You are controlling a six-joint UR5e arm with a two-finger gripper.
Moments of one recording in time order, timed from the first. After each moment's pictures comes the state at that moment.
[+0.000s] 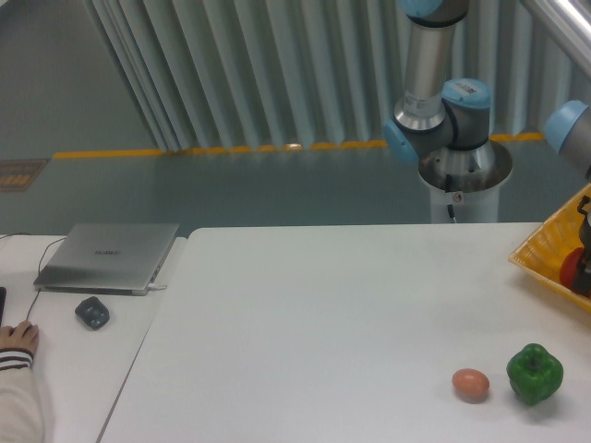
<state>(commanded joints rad) 2.72 -1.85 -1.74 -1.39 1.64 2.59</state>
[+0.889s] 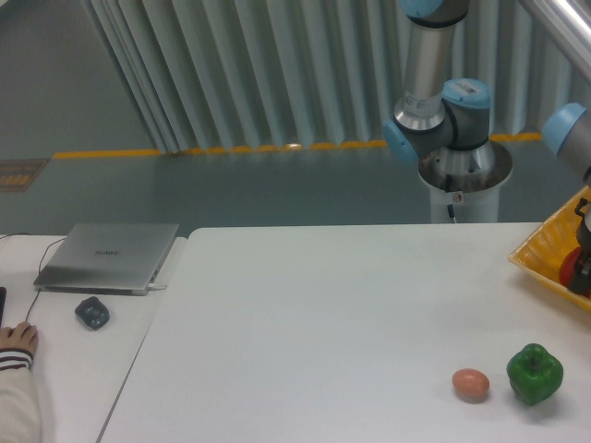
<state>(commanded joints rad) 2.72 -1.85 -1.75 -1.38 1.64 2.58</state>
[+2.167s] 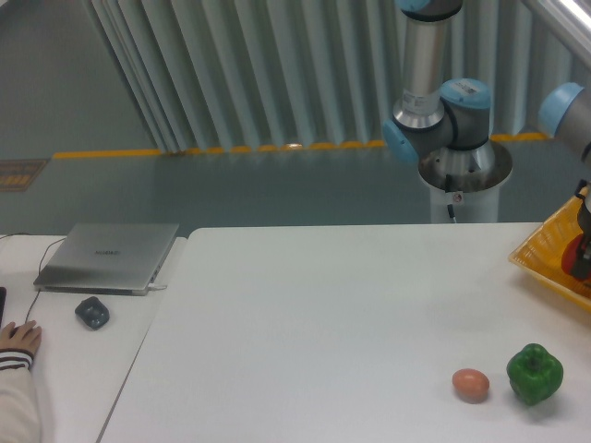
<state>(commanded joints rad) 2.72 -1.77 -1.70 -1.49 1.65 2.58</state>
